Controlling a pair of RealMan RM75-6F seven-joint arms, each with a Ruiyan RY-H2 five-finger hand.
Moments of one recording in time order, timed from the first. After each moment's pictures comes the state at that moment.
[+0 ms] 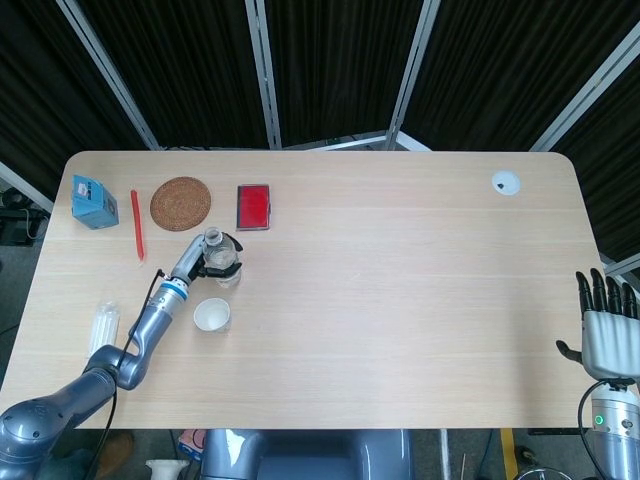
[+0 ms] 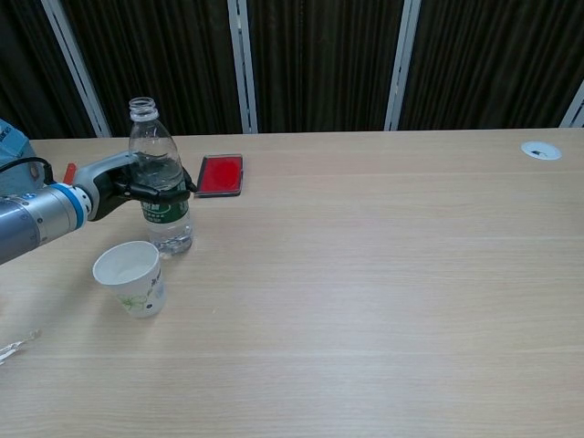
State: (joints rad) left arm -0.79 -1.87 -0.13 -0.61 1.42 0.78 -1.24; right arm 0.14 -1.23 0.16 -1.55 -1.22 1.43 -0.39
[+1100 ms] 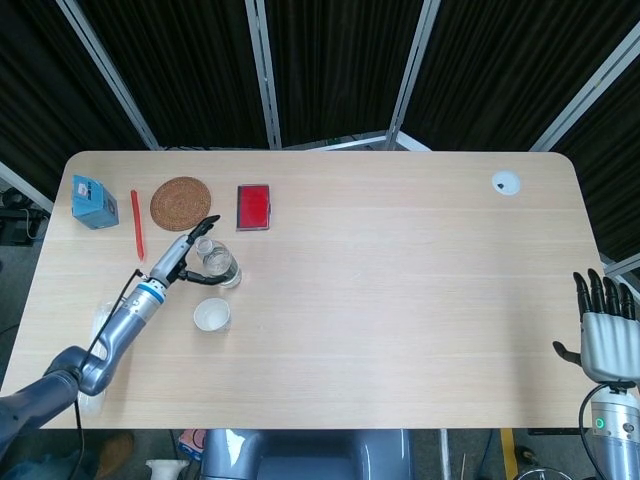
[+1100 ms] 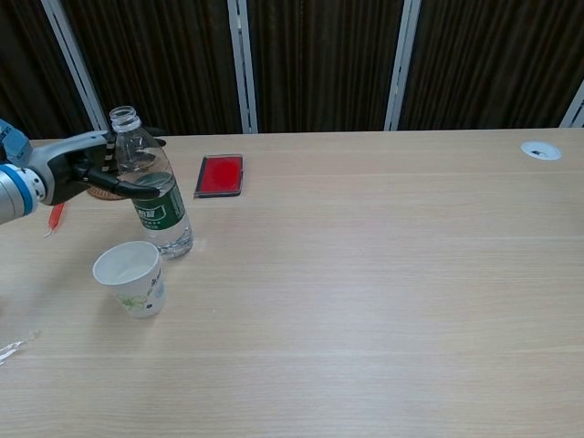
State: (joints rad) left arm -0.74 -1.67 -0.06 -0.80 1.51 0.90 -1.27; right arm 0.13 -1.22 0.15 -1.58 -1.24 1.44 -0.36
